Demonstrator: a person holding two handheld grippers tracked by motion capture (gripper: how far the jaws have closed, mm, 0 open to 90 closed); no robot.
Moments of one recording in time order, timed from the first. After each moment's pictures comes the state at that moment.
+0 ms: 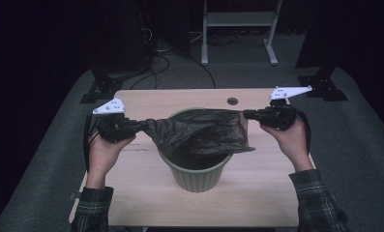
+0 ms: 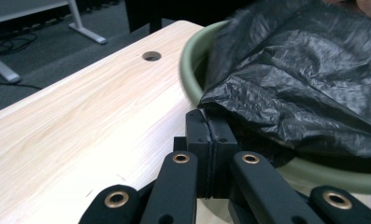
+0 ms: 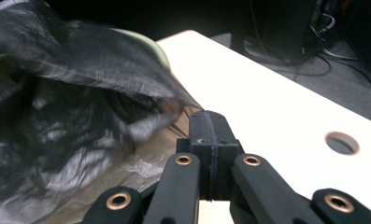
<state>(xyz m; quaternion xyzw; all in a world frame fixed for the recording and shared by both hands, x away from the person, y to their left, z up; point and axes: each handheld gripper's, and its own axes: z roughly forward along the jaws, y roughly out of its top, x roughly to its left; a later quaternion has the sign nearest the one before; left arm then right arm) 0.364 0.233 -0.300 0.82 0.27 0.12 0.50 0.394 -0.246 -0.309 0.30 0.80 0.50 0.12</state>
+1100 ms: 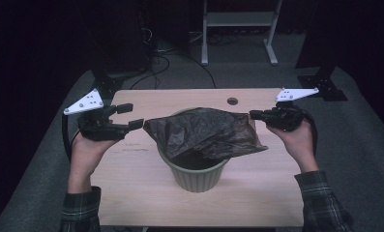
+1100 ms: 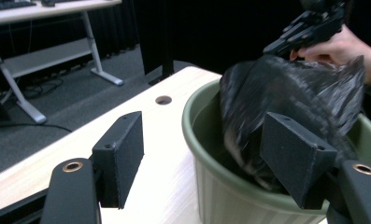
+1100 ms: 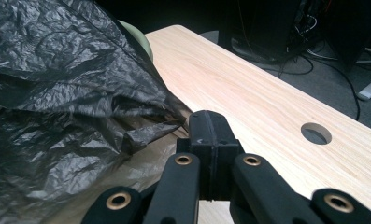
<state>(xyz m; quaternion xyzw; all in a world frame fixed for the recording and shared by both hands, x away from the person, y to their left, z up) 0.333 0.249 -0.253 0.78 0.24 0.18 0.55 0.390 -0.258 -0.310 0.30 0.81 0.49 0.15</state>
